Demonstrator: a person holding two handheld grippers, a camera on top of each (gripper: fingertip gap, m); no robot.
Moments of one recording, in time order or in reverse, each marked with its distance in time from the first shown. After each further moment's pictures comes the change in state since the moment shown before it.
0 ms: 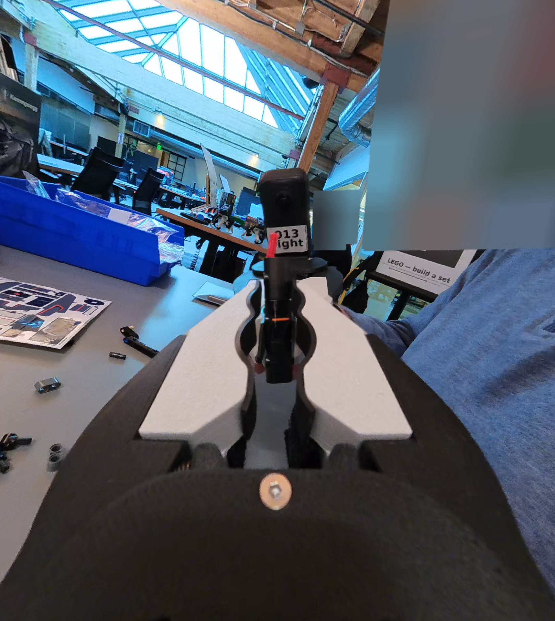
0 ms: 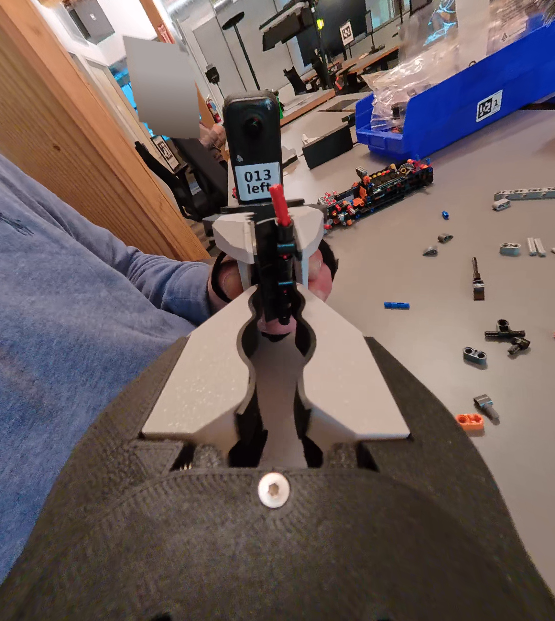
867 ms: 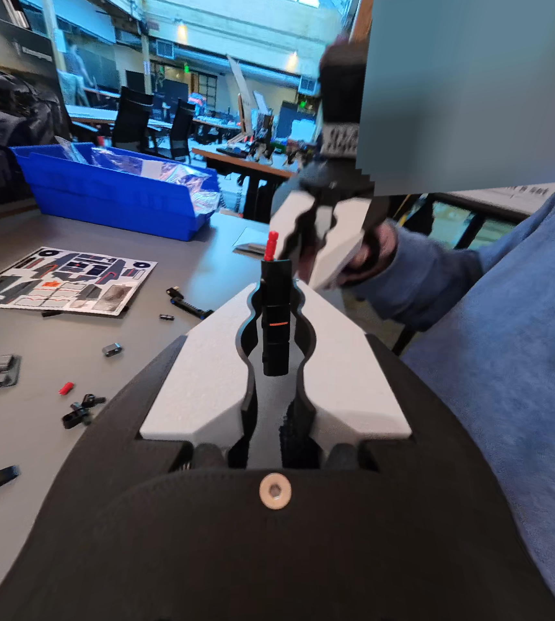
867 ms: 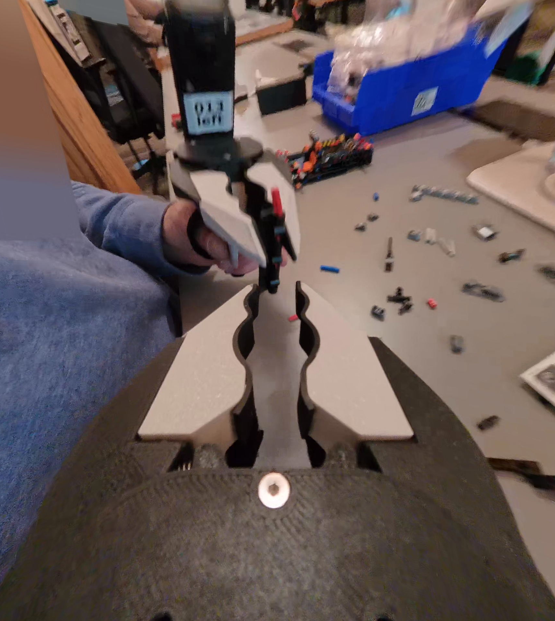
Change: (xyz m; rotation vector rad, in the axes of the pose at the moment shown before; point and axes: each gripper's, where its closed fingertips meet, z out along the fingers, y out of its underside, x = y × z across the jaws) left arm -0.014 0.025 0.004 -0.246 -0.131 0.172; right arm 0.013 0.000 -0.048 -0.150 0.181 -0.233
